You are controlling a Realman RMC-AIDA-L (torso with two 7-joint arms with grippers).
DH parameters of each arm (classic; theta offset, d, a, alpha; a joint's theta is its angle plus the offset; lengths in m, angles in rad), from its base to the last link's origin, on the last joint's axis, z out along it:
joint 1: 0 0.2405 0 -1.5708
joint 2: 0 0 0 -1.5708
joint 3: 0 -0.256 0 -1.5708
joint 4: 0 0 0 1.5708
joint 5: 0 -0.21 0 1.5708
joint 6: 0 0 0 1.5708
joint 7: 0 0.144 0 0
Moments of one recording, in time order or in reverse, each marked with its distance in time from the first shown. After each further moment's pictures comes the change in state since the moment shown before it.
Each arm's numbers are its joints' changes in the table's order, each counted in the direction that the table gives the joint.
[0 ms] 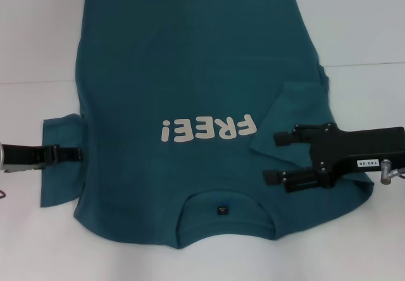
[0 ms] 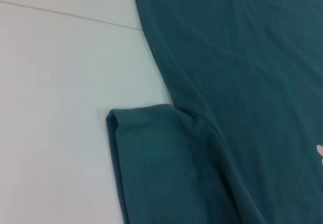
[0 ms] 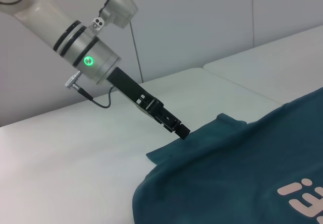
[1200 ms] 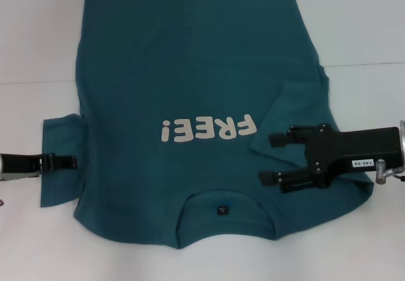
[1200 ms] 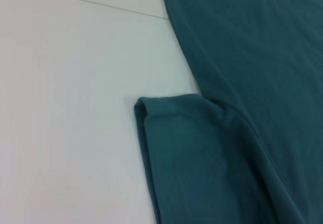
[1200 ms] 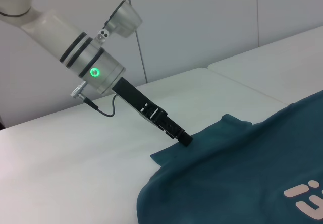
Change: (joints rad) left arm 0.000 0.001 0.007 -0.071 -0.026 -0.078 0.006; right arm 0.013 0.000 0.006 -0.020 -0.001 0.005 0.001
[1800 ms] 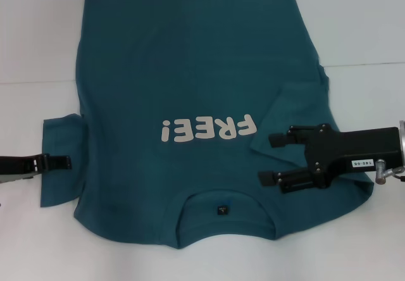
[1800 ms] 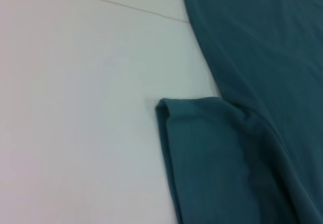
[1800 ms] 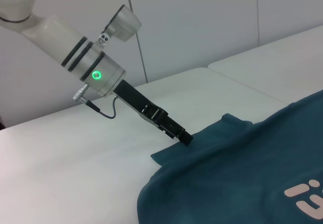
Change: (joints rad) left arm 0.000 0.005 0.024 -0.041 0.004 -0.050 0.000; right arm 0.000 0.000 0.001 0.000 0.000 0.000 0.003
